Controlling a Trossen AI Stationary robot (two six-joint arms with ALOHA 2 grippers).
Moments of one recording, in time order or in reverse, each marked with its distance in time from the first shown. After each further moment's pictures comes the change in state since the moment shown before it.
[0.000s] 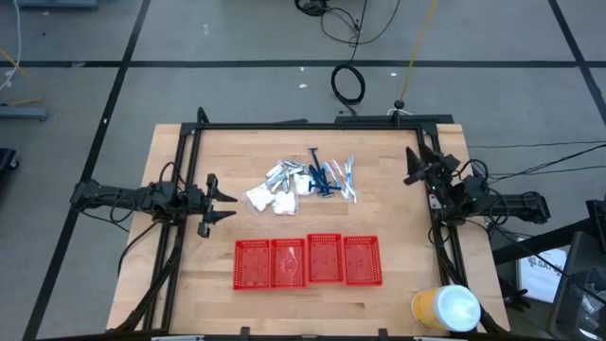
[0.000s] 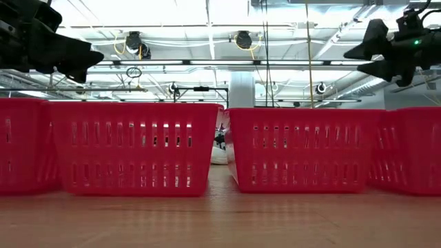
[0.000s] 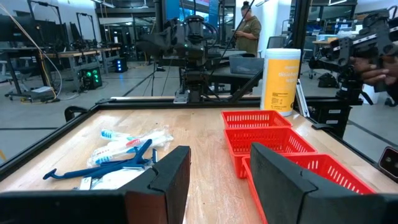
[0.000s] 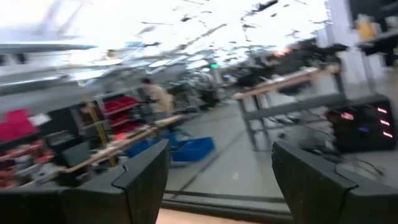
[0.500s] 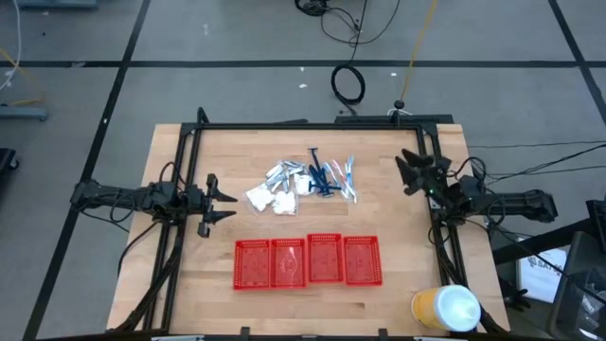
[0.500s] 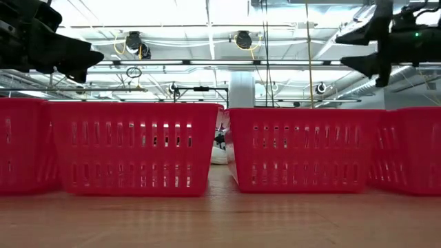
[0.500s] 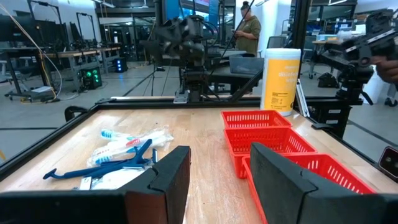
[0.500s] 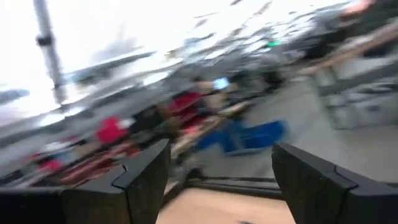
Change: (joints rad) left arm 0.000 0.000 0.000 0.000 0.000 0.000; right arm -0.020 0.140 0.002 0.096 -0.344 0.258
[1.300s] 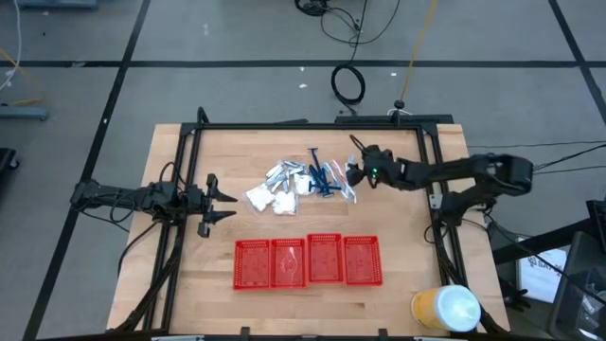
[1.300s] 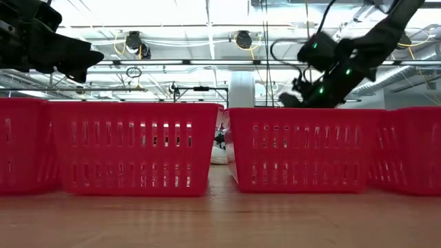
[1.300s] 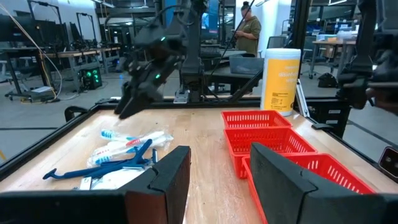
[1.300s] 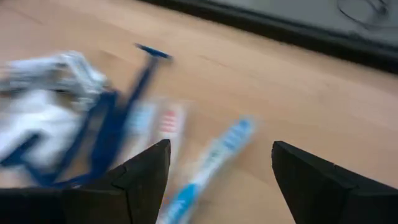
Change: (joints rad) left arm 0.000 0.000 0.000 0.000 0.000 0.000; right arm -0.346 1.254 0.494 -0.291 -0.267 0.223
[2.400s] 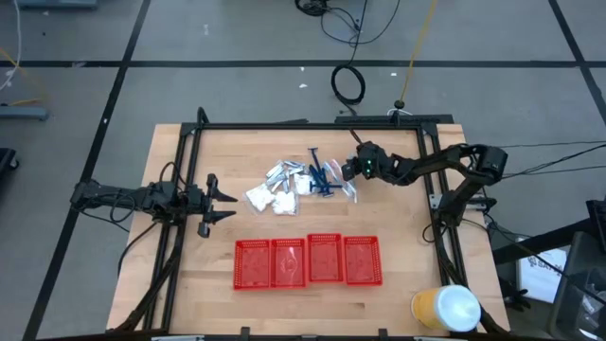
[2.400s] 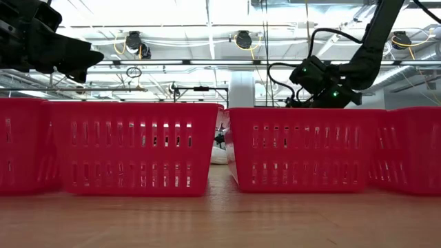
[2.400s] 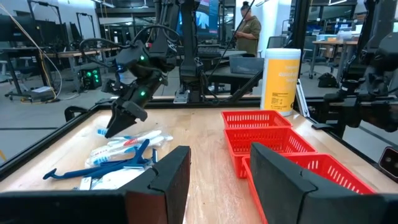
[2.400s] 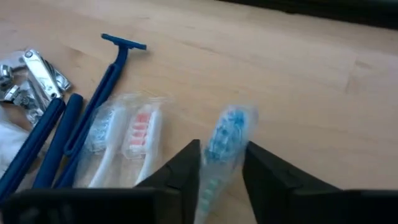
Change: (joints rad) left arm 0.000 0.000 0.000 0.000 0.000 0.000; right arm -0.120 0.230 0.003 0.270 -0.153 -0.030
